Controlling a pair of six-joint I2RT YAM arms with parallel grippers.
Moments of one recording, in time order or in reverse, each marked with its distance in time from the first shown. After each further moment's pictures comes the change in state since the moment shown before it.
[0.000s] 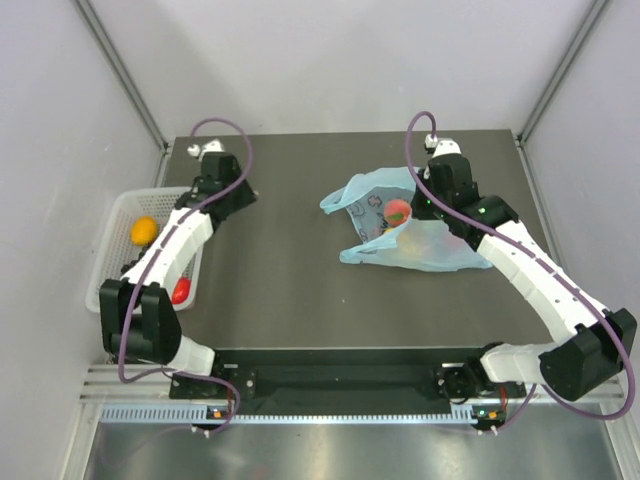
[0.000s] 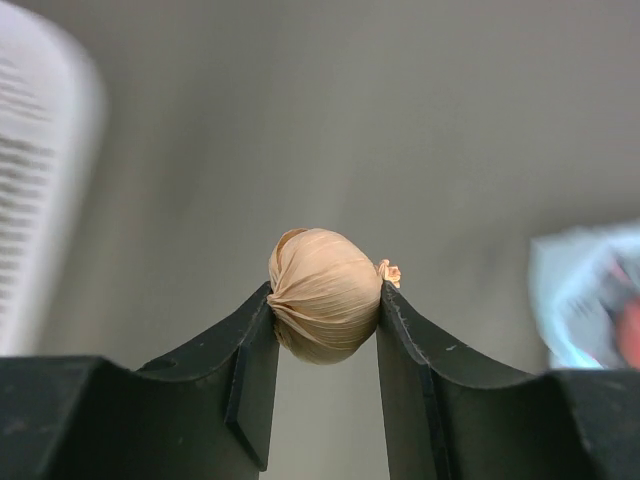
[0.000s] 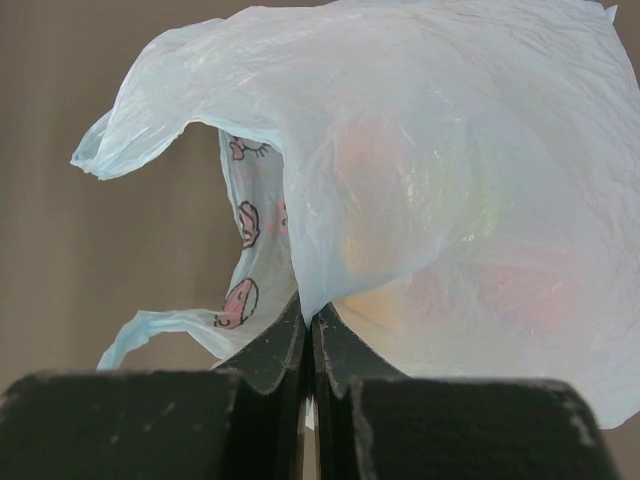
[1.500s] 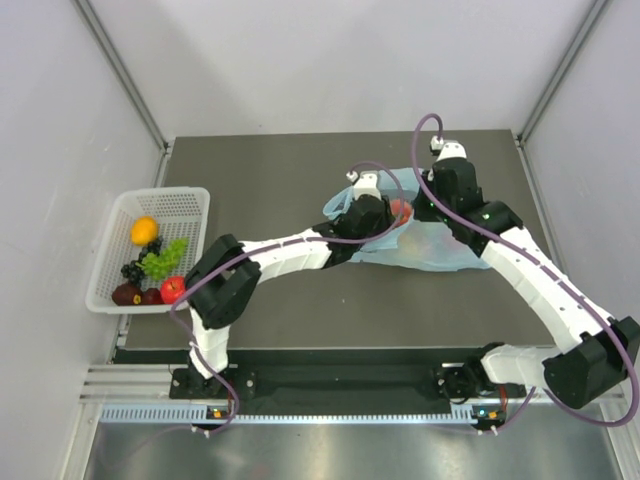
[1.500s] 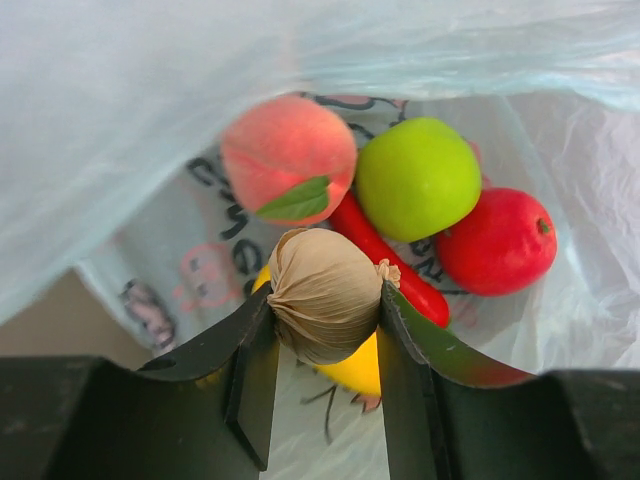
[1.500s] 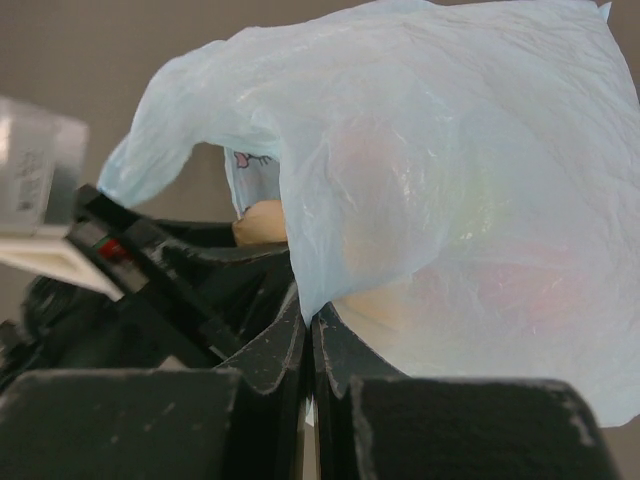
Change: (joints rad) left arm -0.778 0.431 0.125 0.529 -0.161 -0.107; right arm -0.002 -0.041 -0.036 0.031 0.006 0.026
